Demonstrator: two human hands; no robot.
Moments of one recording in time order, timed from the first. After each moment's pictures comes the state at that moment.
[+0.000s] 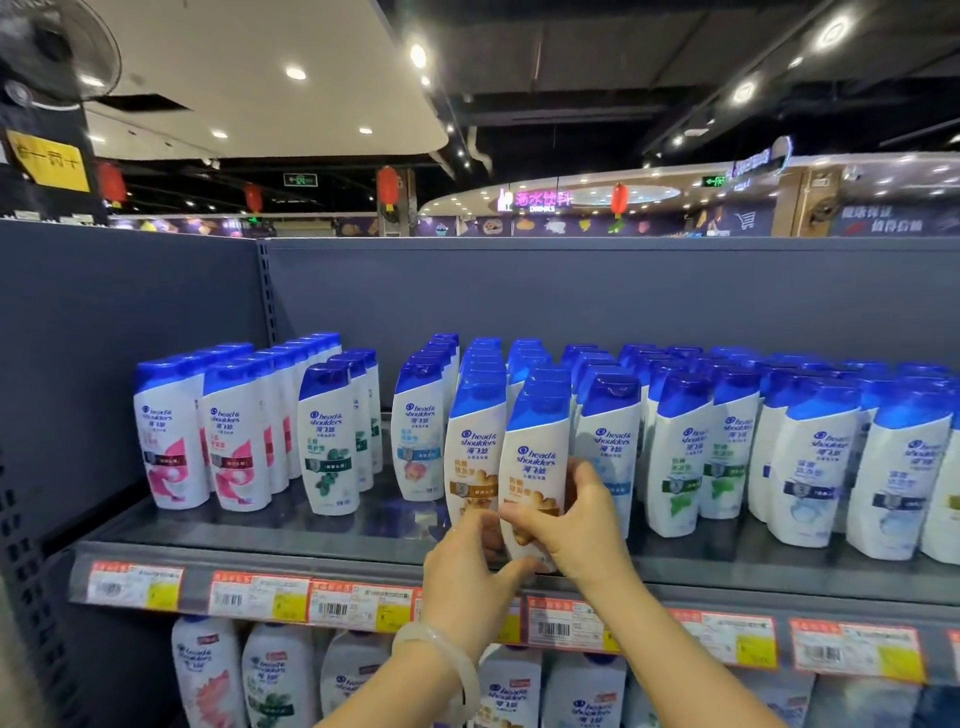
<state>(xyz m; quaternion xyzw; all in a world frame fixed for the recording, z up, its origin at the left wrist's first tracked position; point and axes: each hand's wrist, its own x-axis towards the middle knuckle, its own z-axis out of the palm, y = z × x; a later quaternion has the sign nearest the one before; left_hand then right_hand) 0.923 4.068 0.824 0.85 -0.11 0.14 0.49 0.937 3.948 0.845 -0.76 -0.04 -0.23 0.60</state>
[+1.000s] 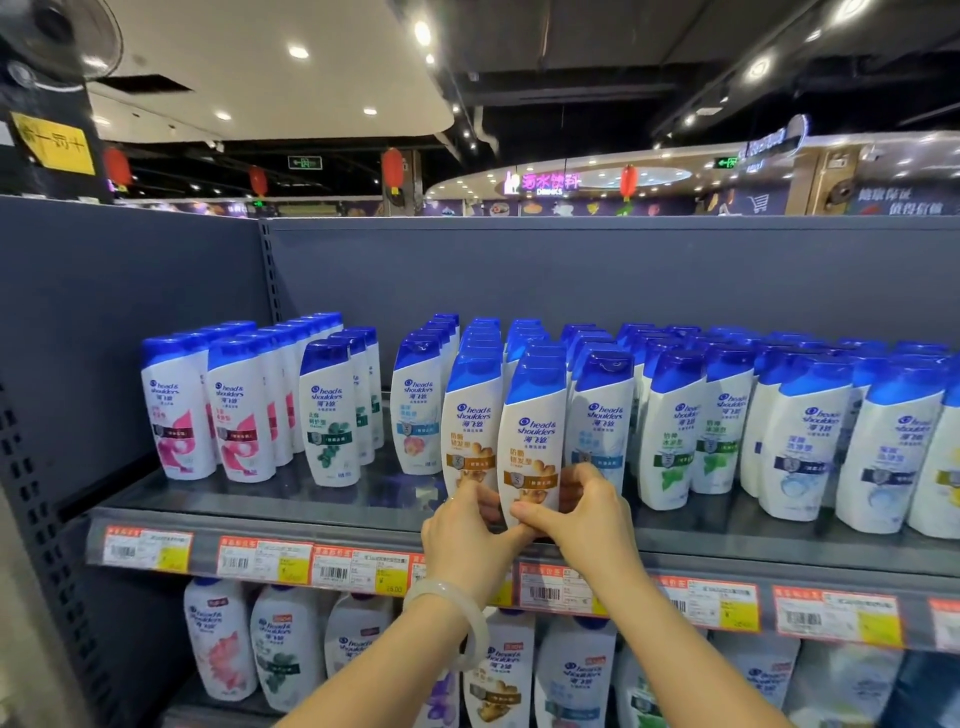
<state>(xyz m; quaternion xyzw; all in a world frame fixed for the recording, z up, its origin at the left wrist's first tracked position) 0.926 4.058 0.823 0.86 -0.04 0.16 0.49 0.922 3.935 0.834 -0.83 0.01 -0.22 0.51</state>
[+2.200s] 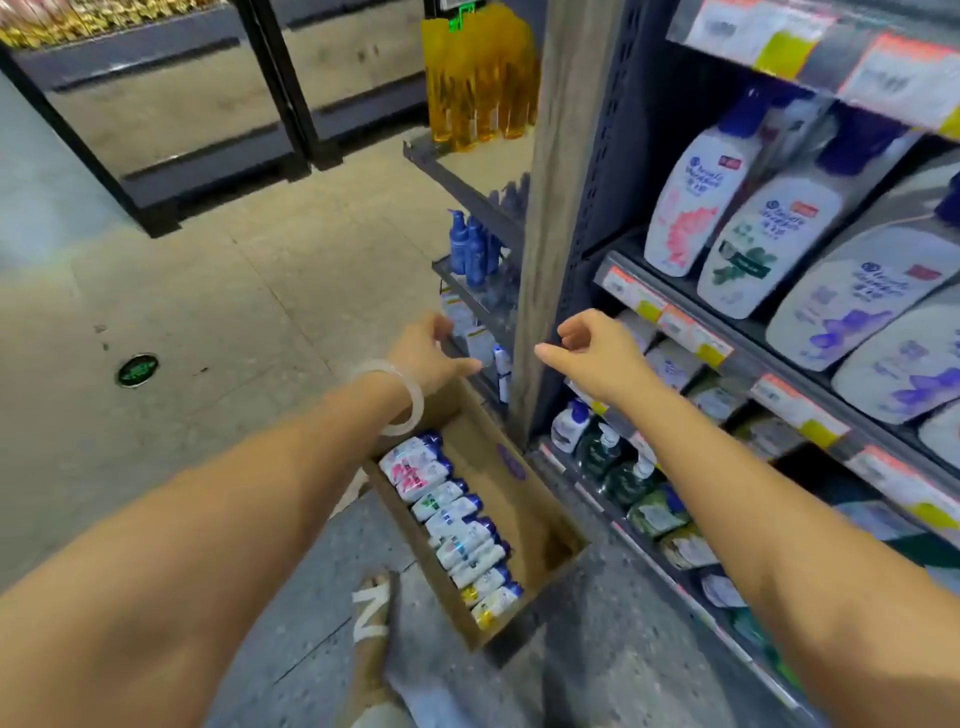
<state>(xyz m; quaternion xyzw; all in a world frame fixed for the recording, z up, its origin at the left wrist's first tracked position) 0.706 4.455 0.609 0.83 0.35 0.02 0.43 0.811 4.287 0.625 -0.85 -0.25 0.23 0.40</state>
